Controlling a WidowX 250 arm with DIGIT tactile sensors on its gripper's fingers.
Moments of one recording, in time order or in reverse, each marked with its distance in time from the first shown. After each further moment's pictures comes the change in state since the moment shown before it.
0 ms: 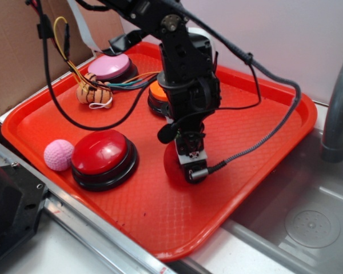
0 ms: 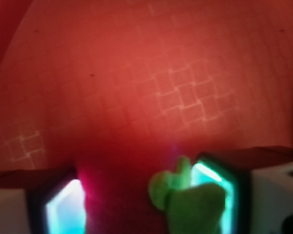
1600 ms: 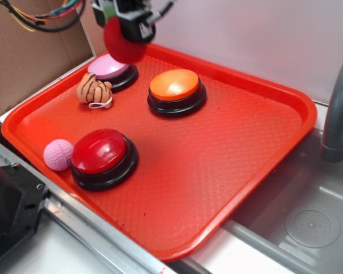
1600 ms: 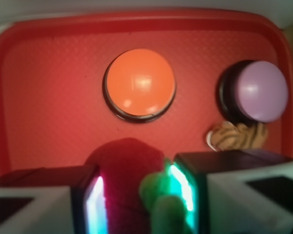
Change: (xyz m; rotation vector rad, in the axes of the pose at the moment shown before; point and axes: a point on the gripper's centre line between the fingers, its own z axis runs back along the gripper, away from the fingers) arm -0.037 0.094 0.147 -0.052 -0.061 0.596
